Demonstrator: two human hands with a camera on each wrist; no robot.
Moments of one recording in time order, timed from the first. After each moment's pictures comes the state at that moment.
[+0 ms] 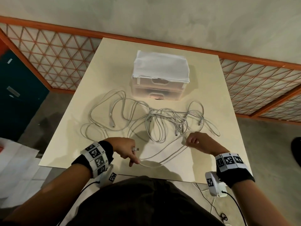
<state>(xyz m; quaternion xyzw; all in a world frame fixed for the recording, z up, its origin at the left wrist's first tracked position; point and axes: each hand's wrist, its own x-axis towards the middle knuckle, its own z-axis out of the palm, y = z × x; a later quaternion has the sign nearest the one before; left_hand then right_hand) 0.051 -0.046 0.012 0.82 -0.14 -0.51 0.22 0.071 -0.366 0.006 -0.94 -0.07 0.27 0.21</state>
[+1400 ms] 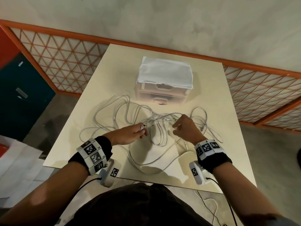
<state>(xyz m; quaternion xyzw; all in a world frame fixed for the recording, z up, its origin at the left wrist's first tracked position) 0.068 -0.041 0.031 0.85 -0.12 -0.31 0.42 0.121 -0.296 0.006 -0.96 -0.10 0.11 0.25</state>
